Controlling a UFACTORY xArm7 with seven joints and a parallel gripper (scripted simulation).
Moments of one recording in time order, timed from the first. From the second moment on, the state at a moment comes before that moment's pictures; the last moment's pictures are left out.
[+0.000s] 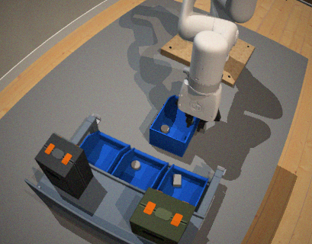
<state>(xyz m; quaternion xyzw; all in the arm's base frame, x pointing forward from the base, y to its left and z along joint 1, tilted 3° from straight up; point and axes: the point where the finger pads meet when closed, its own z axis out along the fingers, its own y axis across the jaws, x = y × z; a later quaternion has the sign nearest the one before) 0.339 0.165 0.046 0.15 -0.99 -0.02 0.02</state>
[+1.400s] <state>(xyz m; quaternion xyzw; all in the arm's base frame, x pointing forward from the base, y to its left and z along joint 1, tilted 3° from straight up) 0.340 0.164 0.083 0.15 -0.99 -0.02 0.02</state>
